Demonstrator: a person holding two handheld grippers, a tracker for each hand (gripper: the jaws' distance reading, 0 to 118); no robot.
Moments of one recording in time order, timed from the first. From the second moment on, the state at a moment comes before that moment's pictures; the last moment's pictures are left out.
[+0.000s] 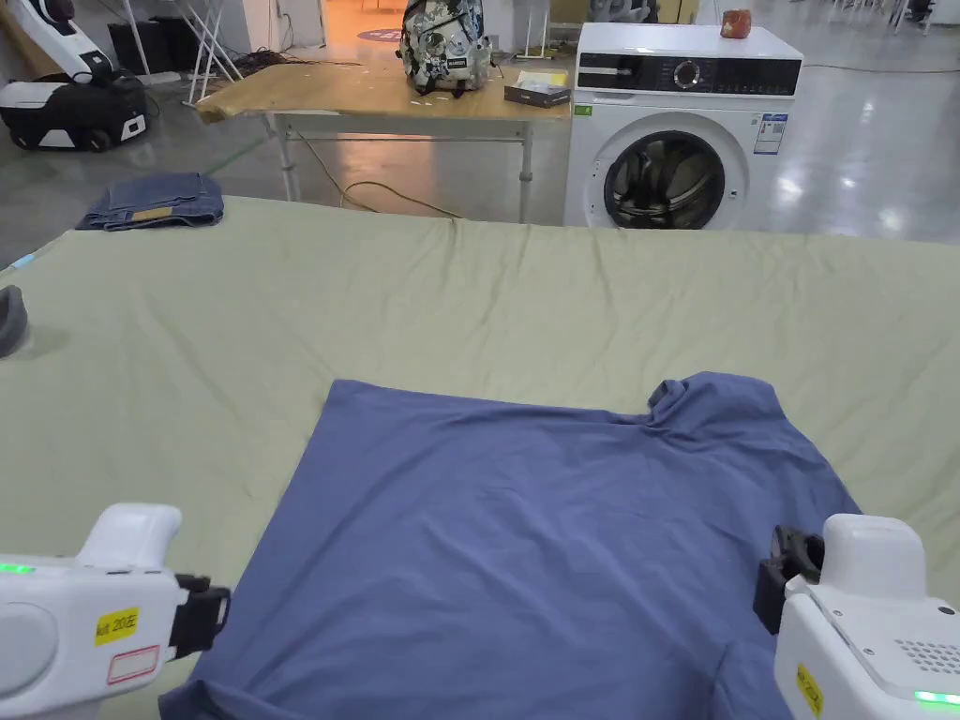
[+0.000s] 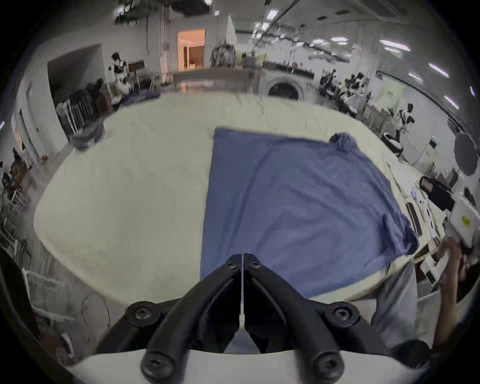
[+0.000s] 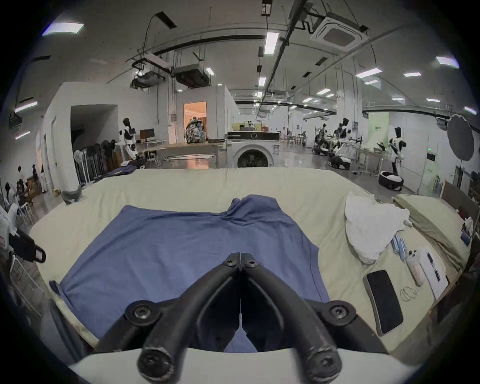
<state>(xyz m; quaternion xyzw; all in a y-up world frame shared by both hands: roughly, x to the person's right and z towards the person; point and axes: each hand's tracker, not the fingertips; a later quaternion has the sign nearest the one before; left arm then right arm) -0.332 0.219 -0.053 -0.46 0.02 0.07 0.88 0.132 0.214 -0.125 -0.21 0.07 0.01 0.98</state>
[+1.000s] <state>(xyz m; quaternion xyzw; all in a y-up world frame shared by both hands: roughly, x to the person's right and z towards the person) -0.350 0.128 -0.059 -0.53 0.08 0.09 0.84 0.203 0.203 -0.119 -0.36 0.02 0.02 0.93</state>
